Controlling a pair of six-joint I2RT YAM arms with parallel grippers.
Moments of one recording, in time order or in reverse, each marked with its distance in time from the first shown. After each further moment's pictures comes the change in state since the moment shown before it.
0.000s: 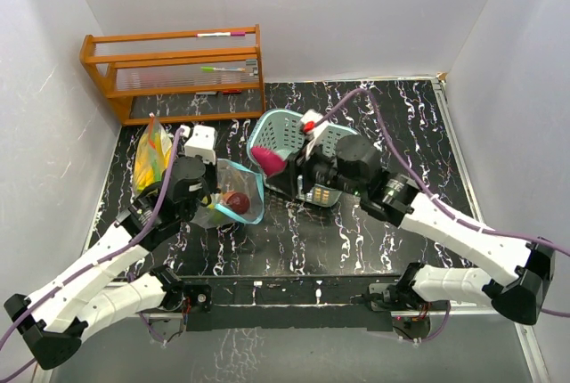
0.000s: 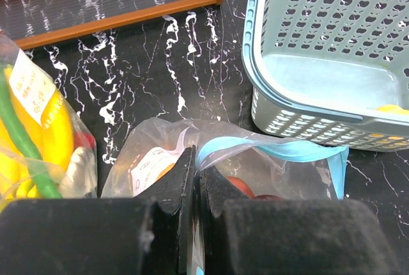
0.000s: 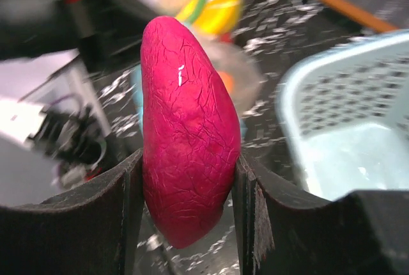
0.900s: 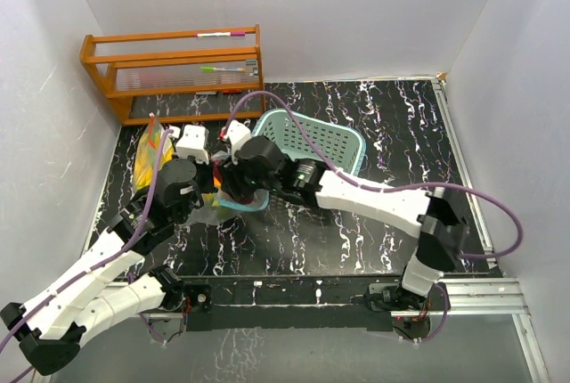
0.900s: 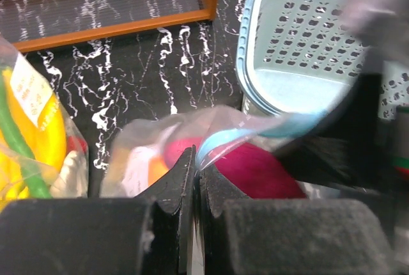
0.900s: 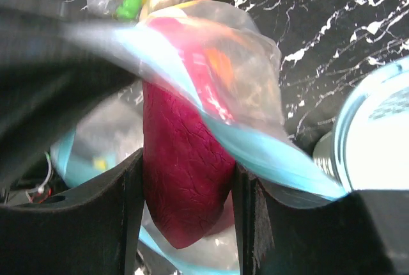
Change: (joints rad) left arm 0.012 -0.033 0.000 0.017 0.027 -0.036; right arm 0.225 0.504 0.352 -0.158 0.235 -0.030
